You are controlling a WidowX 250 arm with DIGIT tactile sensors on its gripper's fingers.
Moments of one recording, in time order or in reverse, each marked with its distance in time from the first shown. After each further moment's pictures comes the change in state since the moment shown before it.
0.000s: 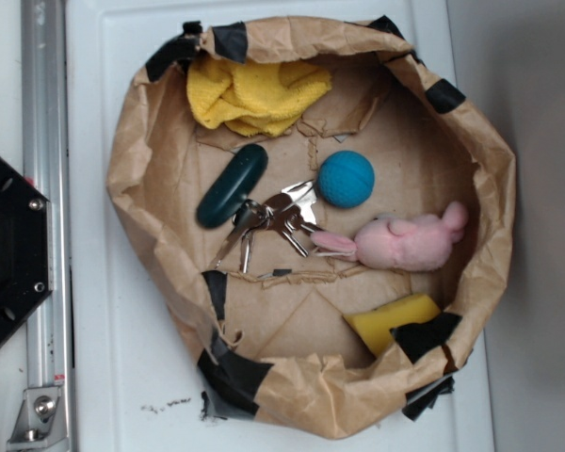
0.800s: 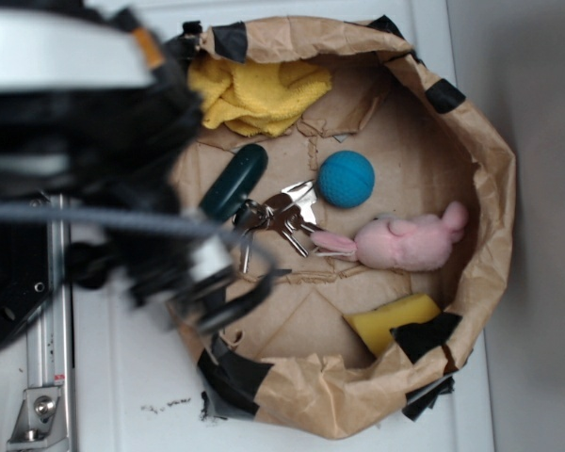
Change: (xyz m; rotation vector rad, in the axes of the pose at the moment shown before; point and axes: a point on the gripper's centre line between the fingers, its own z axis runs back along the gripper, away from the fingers) arm 0.091 0.024 -0.060 0.021 -0.161 0.470
